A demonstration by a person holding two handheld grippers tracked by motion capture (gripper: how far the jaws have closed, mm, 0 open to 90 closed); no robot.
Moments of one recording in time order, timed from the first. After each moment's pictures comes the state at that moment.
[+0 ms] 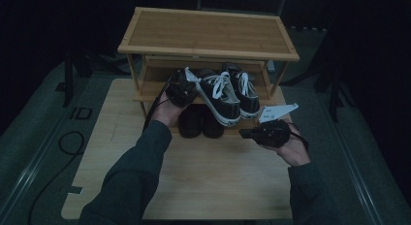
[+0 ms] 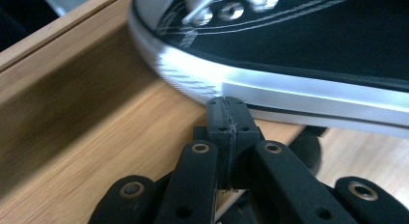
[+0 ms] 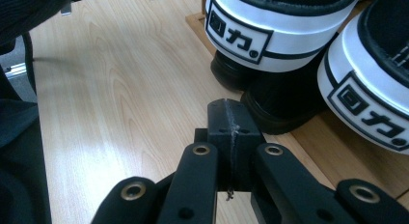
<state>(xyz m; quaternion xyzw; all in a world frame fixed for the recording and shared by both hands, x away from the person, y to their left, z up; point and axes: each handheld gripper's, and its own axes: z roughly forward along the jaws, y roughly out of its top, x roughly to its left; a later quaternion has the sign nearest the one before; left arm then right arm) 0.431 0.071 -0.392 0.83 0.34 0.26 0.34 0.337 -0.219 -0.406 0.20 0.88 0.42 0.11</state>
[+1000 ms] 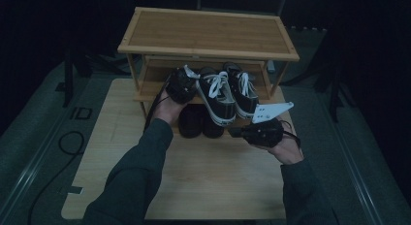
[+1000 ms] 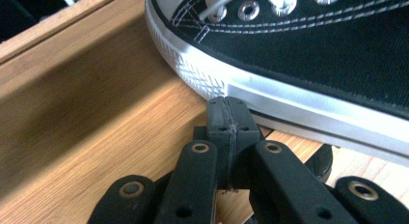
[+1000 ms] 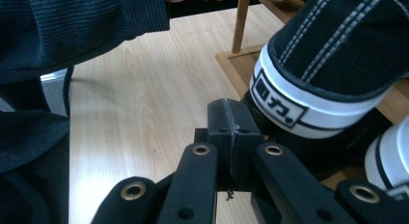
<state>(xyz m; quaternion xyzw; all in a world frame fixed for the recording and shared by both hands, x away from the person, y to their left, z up) 0.440 0.072 -0.391 0.83 0.37 0.25 0.33 0.327 -0.194 -0.388 0.13 0.87 0.46 0.11</state>
